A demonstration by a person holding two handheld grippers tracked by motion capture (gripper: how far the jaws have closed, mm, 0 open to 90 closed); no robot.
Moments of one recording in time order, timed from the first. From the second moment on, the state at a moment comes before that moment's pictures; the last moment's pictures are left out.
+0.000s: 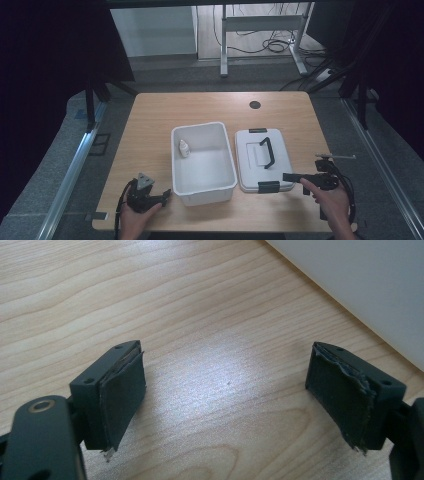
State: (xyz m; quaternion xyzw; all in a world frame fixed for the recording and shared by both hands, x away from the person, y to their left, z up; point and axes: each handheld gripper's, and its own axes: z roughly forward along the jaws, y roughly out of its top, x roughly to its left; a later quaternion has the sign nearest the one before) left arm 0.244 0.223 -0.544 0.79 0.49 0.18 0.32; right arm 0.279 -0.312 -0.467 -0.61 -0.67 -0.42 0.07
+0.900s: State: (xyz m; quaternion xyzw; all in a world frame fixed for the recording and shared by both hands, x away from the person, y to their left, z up) left arm 0.243 0.221 -0.544 0.79 0.49 0.18 0.32; right arm 0.298 -0.307 -0.450 -0.61 -0.67 -0.42 0.07
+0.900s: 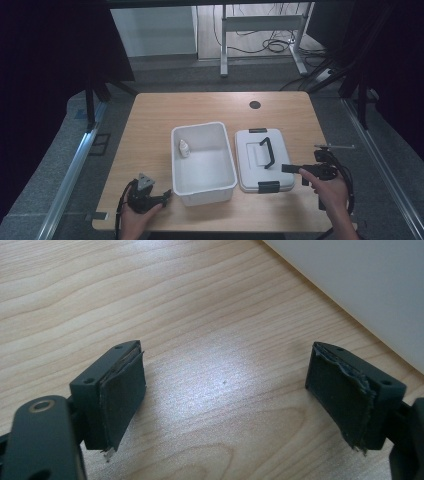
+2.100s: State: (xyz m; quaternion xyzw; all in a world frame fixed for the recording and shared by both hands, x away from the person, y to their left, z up) left arm 0.242 0.221 -0.544 0.79 0.49 0.18 0.32; right arm 0.367 -0.276 -0.448 -0.63 -0.70 -0.33 0.09
